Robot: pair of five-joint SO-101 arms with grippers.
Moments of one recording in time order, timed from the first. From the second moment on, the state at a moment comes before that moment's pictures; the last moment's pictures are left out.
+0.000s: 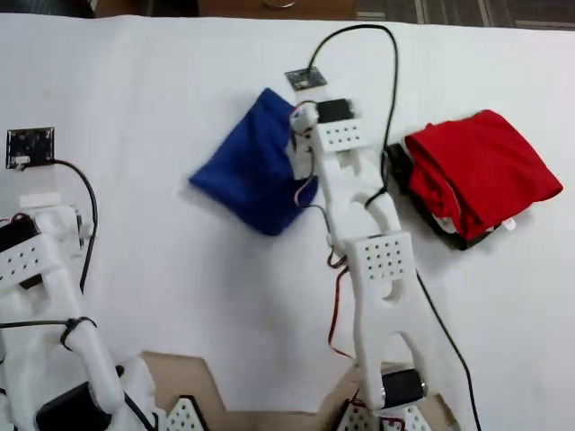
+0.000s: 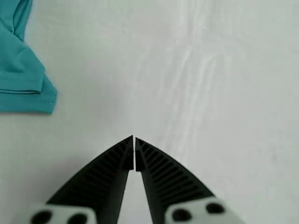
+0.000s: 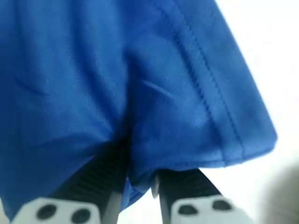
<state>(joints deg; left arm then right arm) -37.5 -25.8 42.9 53.9 -17.1 -15.2 61.8 -62.9 91.4 8.5</state>
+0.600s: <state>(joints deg) -37.5 -25.8 43.0 53.9 -17.1 -6.8 60.2 -83.1 100.4 24.2</state>
